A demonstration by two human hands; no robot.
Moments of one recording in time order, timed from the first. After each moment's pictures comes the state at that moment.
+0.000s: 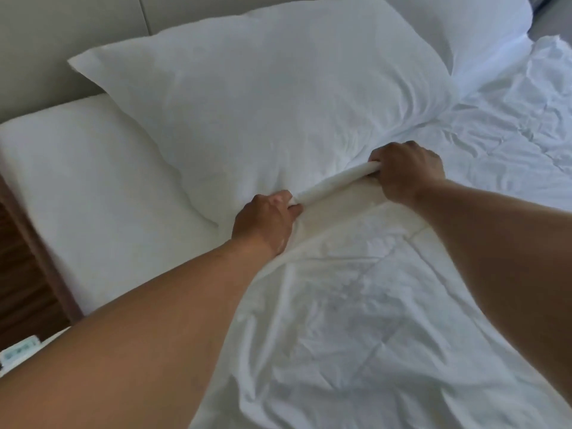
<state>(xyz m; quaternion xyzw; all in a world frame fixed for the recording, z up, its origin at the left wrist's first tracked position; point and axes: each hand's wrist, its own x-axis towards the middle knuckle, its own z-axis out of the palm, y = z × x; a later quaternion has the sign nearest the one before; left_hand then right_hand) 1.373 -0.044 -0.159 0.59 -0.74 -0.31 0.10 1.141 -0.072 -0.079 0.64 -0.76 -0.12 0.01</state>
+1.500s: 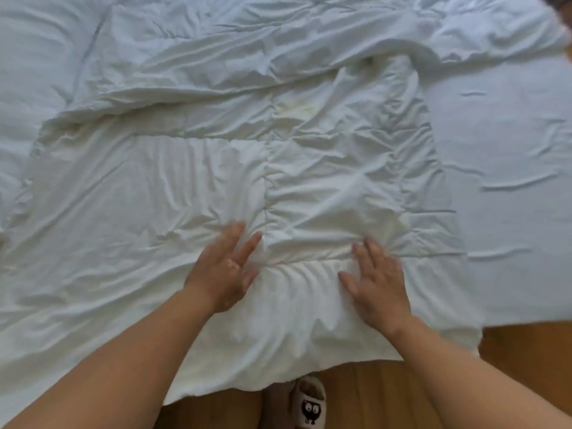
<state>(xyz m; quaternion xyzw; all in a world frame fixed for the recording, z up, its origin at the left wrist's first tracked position) 1.327 0.297 -0.166 0.11 -0.97 -0.13 -0.19 1.207 0.592 -0.159 0.21 -0.96 0.04 -0.18</state>
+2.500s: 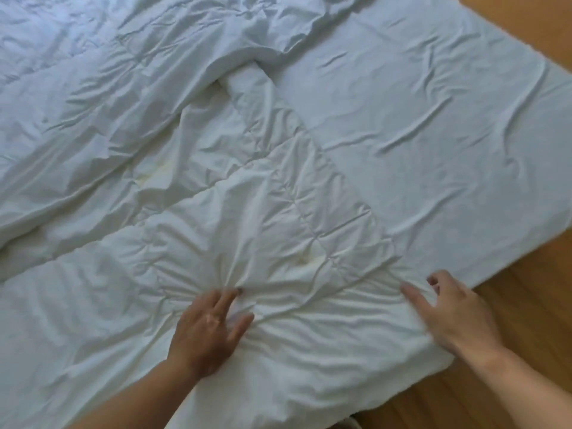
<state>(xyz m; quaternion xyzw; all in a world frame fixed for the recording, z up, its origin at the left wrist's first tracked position) 1.214 0.432 -0.177 -0.01 -0.98 -0.12 -0.13 1.174 0.835 -0.173 -0.18 -0.94 0.19 -0.23</state>
